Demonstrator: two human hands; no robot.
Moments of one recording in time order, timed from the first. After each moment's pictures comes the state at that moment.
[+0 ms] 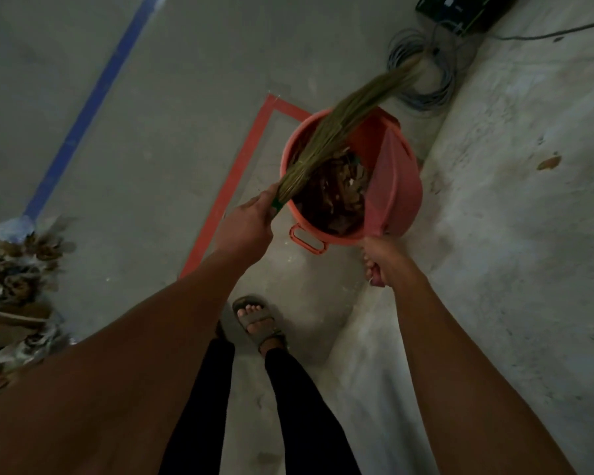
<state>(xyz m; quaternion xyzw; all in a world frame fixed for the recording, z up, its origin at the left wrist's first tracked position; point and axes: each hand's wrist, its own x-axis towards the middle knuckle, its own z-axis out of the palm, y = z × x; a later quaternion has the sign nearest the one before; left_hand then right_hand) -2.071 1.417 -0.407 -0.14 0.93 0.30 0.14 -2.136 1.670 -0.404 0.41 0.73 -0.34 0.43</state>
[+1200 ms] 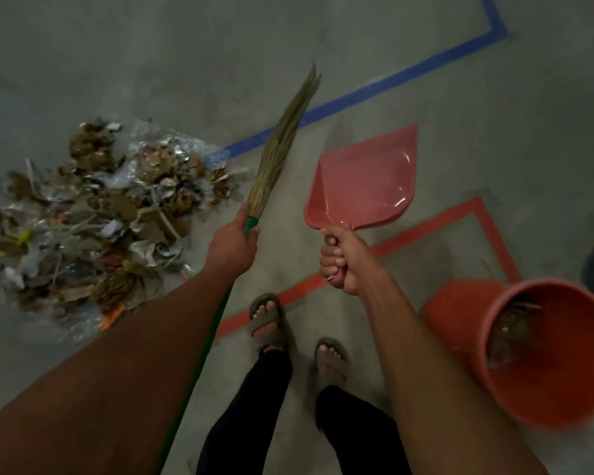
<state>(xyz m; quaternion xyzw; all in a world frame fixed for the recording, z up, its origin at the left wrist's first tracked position) -1.807 1.021 -0.471 -0.57 0.73 0.36 0.10 -2.001 1.141 -0.438 0.21 0.56 -0.43 0.67</state>
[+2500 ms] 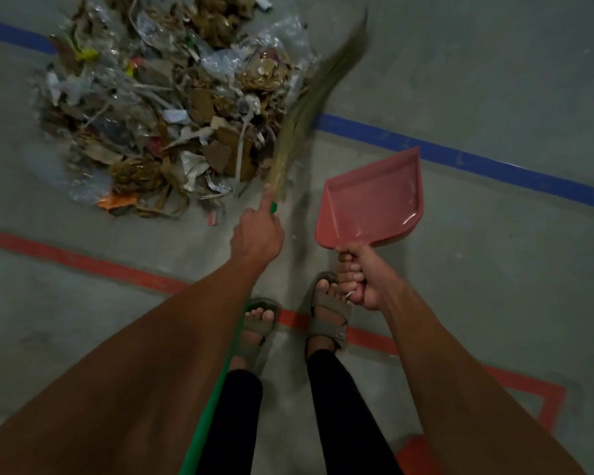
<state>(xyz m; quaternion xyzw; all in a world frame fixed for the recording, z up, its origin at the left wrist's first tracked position) -1.742 0.976 -0.674 -0.81 0.47 0.34 0.05 -1.964 0.982 -0.650 0.13 0.56 -0.10 0.82</state>
